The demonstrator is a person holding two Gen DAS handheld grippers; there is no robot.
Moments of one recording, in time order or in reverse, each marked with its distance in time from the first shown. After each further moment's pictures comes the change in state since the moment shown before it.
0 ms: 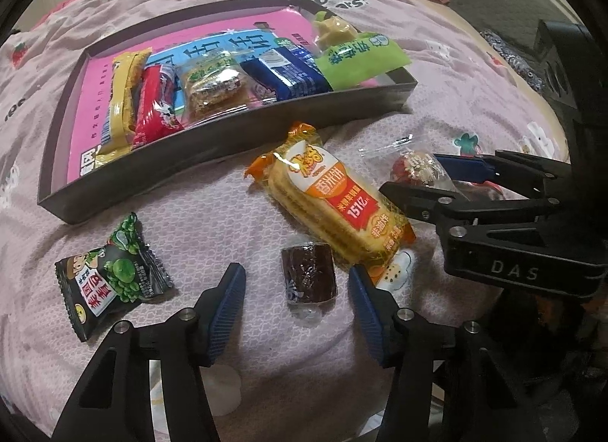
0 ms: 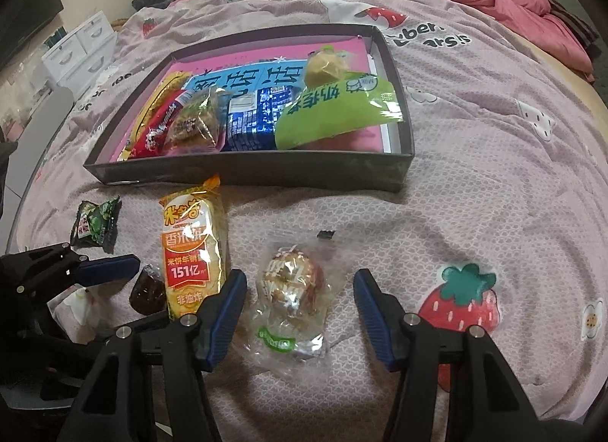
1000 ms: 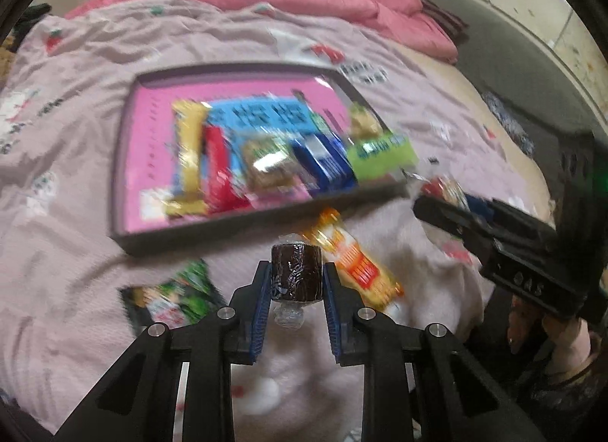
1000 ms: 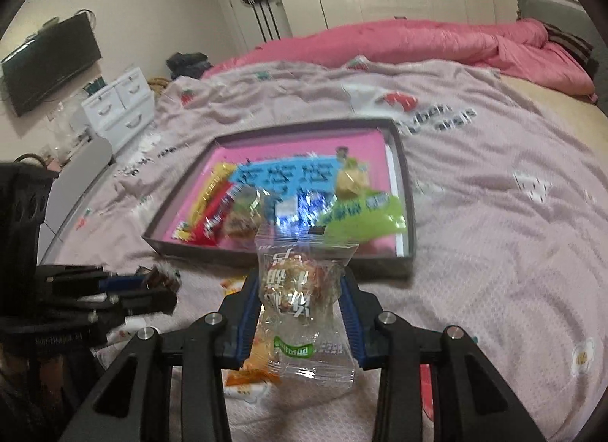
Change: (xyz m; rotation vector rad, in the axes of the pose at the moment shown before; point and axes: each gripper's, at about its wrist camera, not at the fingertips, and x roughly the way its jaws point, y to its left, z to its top) left arm -0.064 0.048 0.017 -0.142 -0.172 -0.053; right arm -0.056 0.002 0.019 -0.008 -0.291 0.129
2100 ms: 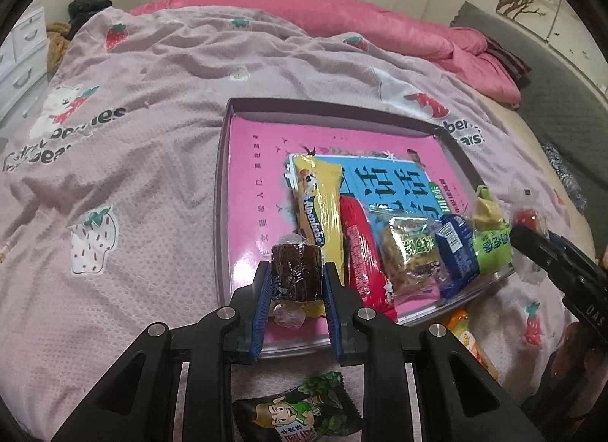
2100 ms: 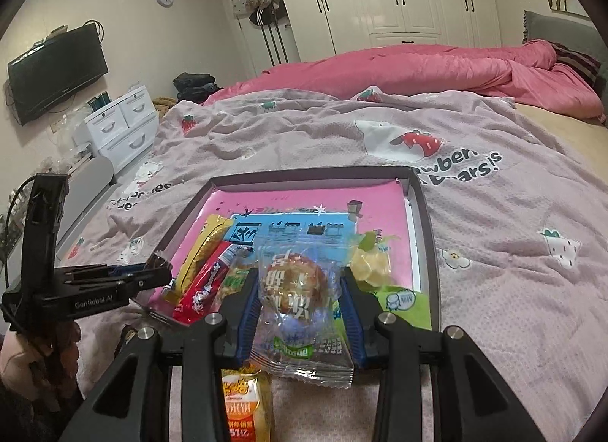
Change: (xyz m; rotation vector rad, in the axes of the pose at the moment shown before) left arm 0.036 0.079 0.050 -0.122 -0.095 0.178; right arm 0.044 0.000 0.045 -0.018 -0.092 0.011
